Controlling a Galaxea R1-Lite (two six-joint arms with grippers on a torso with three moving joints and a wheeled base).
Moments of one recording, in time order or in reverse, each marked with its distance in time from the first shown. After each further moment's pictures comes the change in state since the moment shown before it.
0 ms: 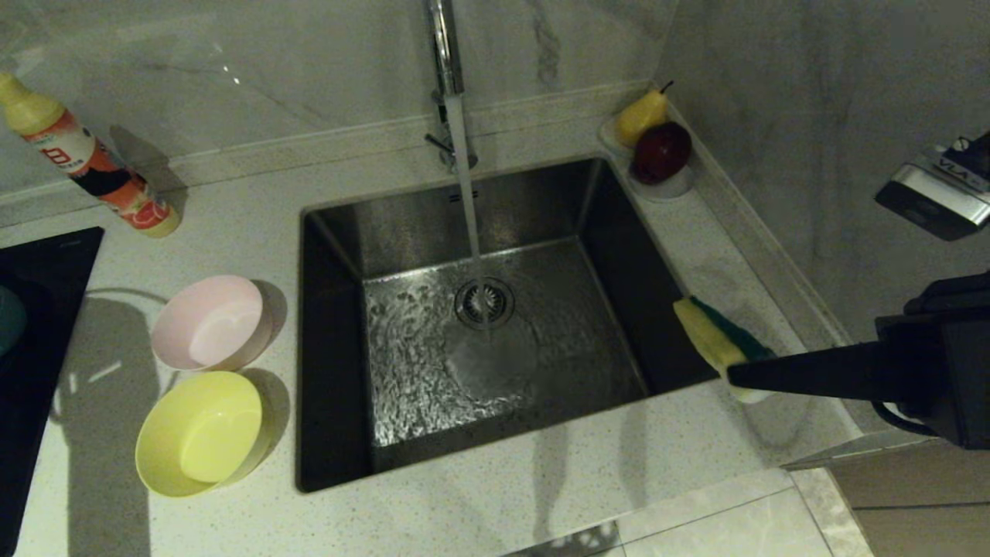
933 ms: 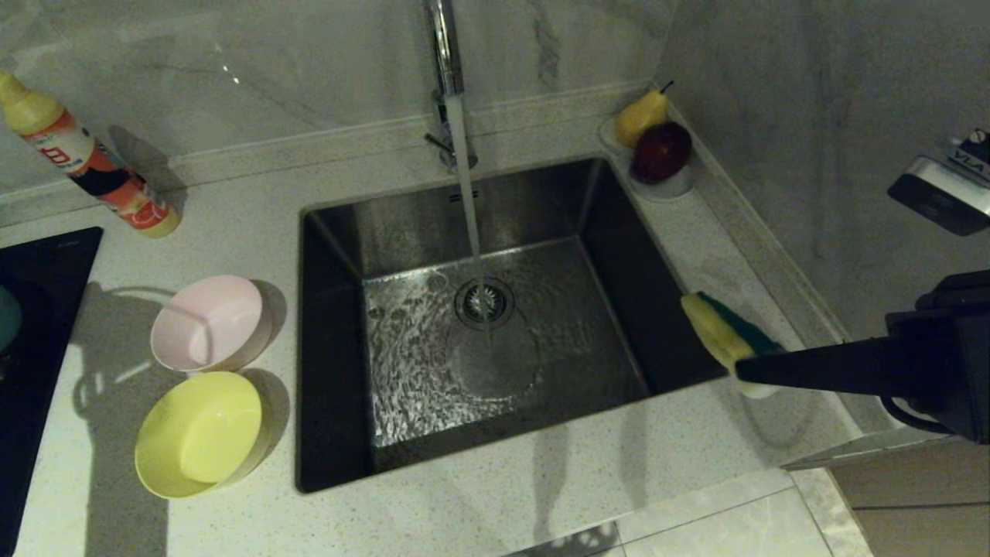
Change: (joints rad) left arm -0.041 -0.151 0.164 -0.052 0.140 0.003; right arm -0.010 -0.012 -0.005 0.004 0.001 0.006
